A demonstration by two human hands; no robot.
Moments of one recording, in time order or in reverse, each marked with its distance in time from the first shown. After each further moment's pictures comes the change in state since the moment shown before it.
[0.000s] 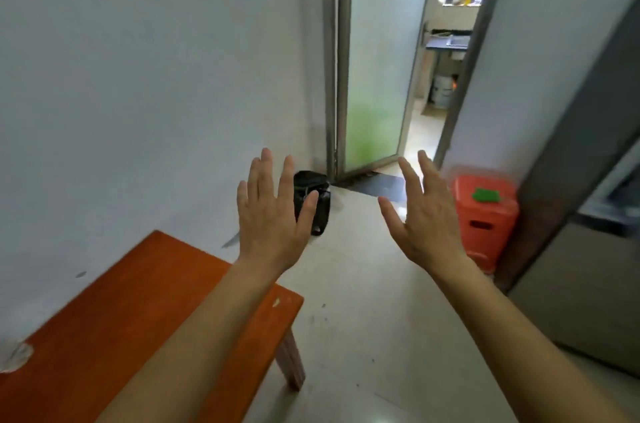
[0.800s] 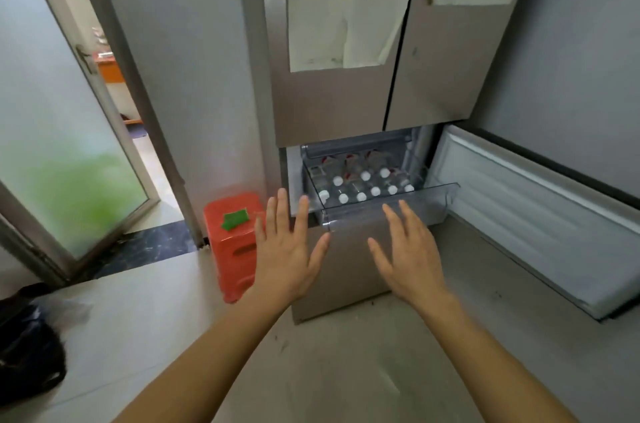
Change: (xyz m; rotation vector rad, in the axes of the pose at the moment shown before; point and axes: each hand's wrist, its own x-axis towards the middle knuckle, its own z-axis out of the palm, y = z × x) left_hand 0.055 0.574 0.296 -0.303 -0.357 0.703; right_hand -0.108 0.492 -0.236 -0.442 0.052 0.719
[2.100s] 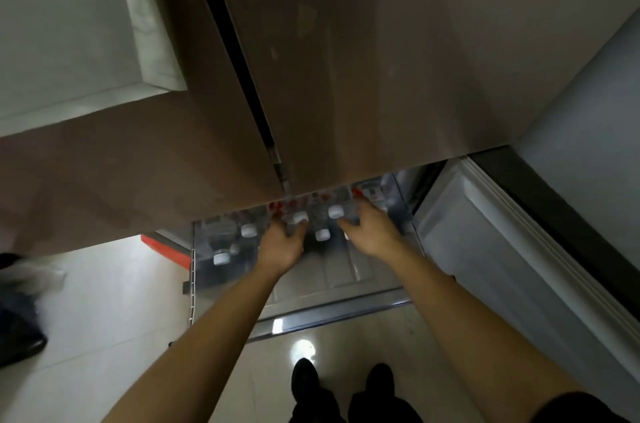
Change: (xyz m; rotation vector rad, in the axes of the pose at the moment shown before) left_hand 0.362 0.123 0.305 -0.607 -0.430 -0.700; right_hand 0.383 0.286 0.206 0.401 -0.717 0.297
